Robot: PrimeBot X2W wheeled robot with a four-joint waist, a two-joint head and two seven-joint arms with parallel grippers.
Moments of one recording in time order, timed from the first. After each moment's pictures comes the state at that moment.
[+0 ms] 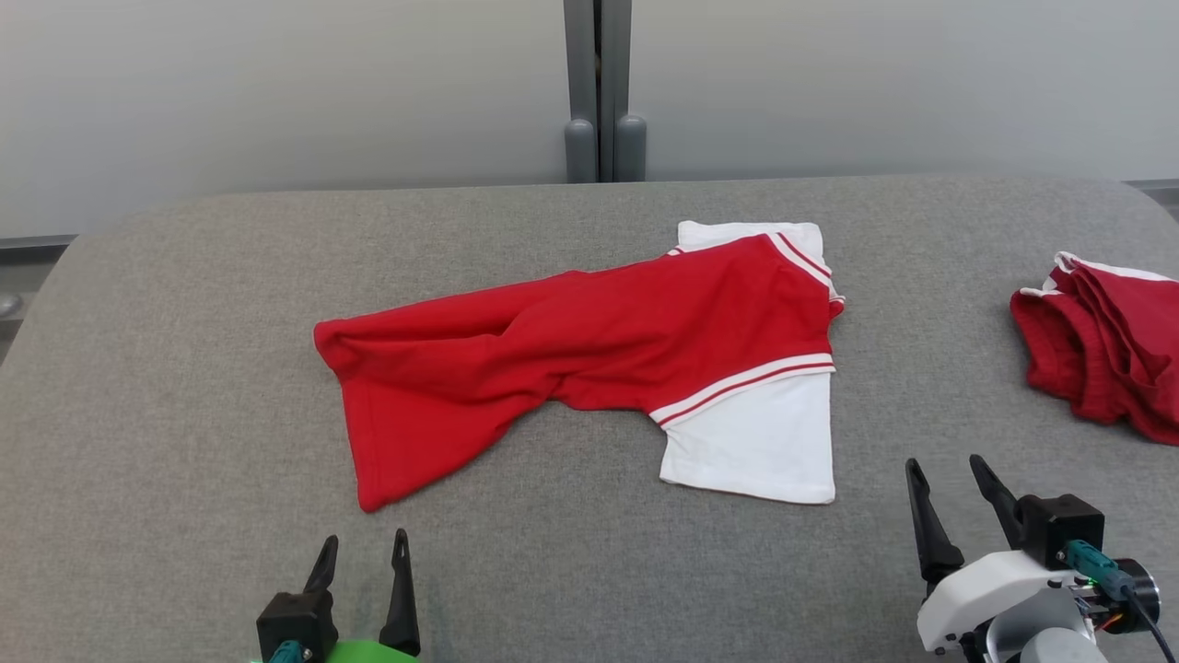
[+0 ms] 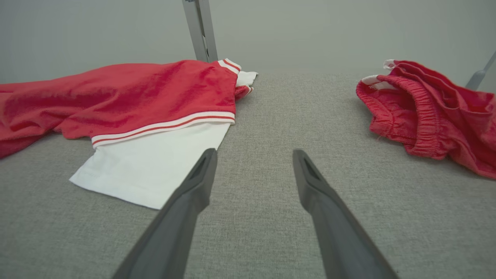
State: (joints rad) left arm 0.01 0.05 -0.17 0.41 -0.21 0.00 -0.26; right arm -0.11 -0.05 -0.09 0.45 0.11 0.13 -0.26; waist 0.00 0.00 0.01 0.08
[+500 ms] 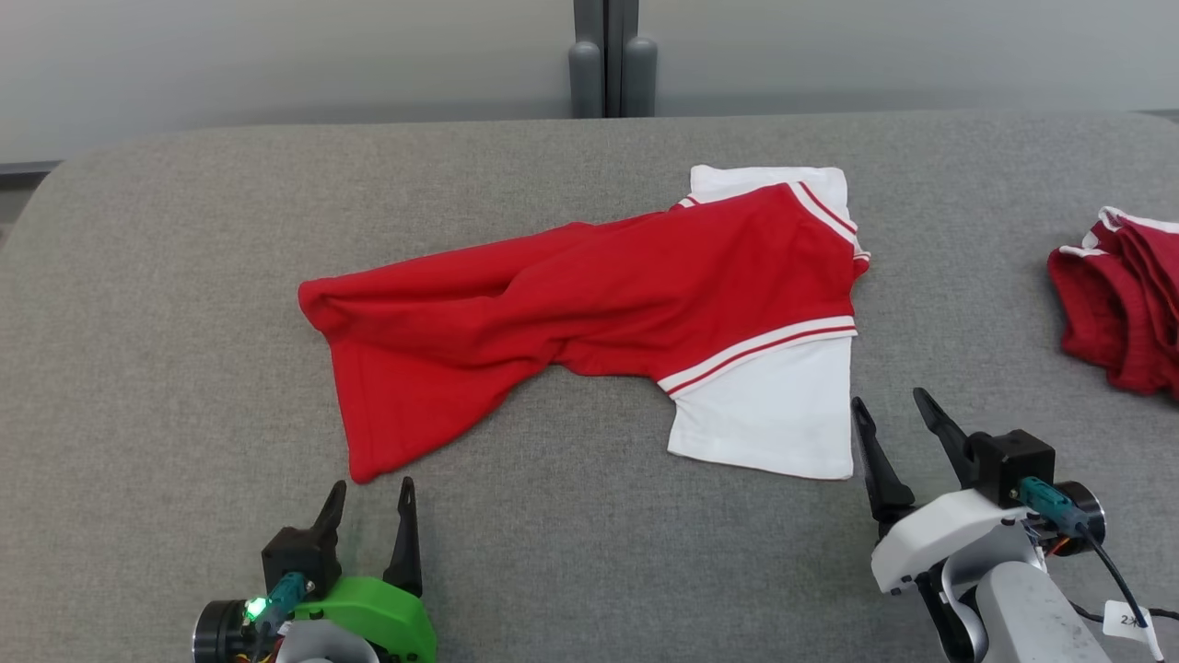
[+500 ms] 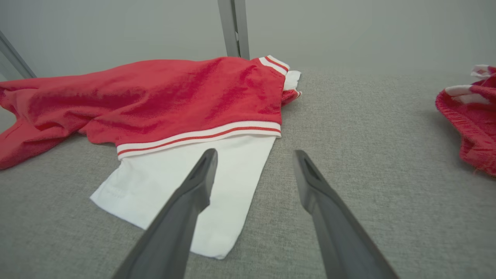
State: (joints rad) left arm -0.14 0.05 -0.17 0.54 -0.22 -0.04 -0.26; right arm -0.22 -0.05 0.01 0.46 0.13 0.13 -0.26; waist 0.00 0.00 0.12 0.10
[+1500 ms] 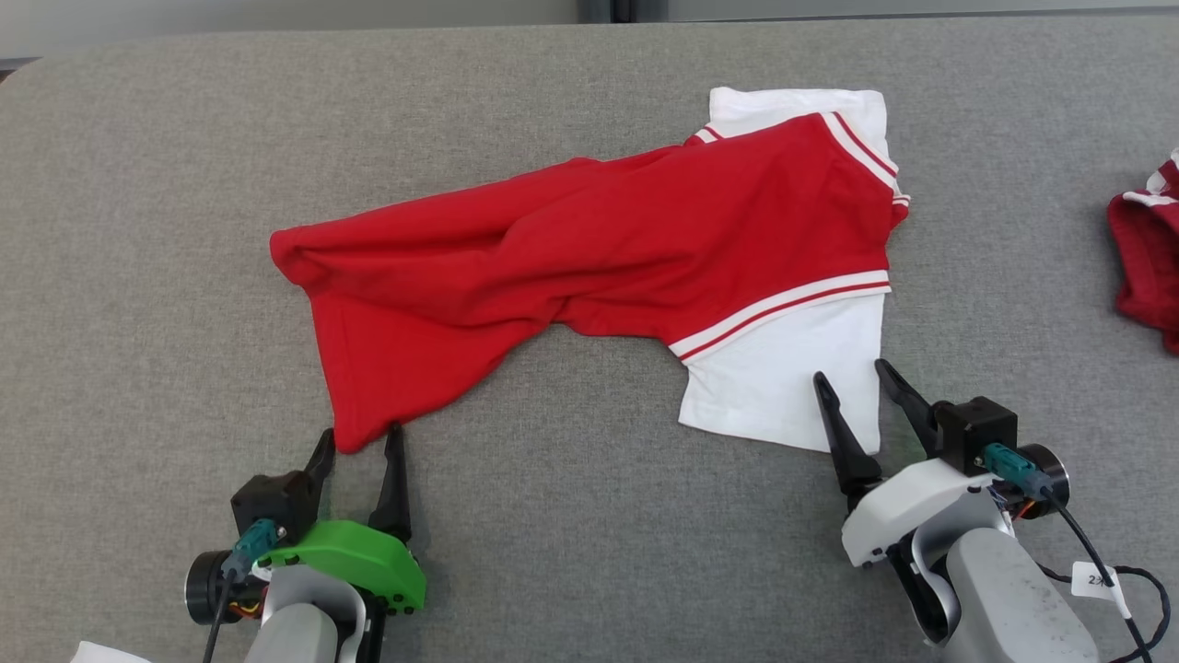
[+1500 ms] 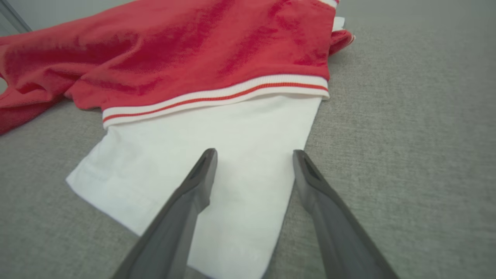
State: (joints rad) left arm -0.25 0.05 -0.14 0.60 -0.31 -0.10 -0.26; right arm -0.31 -0.05 0.09 0.51 0.15 0.13 -0.26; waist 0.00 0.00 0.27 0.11
